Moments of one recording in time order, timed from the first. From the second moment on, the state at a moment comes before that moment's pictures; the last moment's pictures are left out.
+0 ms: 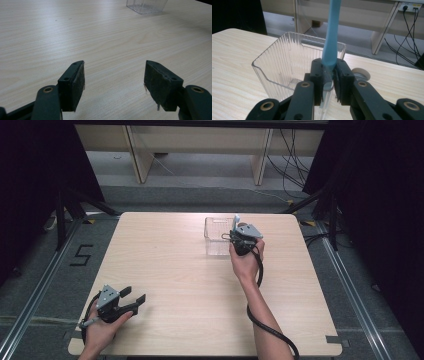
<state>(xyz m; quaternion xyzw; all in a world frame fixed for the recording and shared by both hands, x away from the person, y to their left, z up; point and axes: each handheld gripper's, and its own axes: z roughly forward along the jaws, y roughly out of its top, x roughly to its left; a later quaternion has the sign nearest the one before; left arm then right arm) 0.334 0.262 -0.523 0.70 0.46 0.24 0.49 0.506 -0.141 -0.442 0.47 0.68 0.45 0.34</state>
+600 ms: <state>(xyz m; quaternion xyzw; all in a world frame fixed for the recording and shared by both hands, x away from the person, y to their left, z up) 0.334 0.262 -0.523 0.70 0.46 0.24 0.49 0.507 -0.140 -0.447 0.47 0.68 0.45 0.34</state>
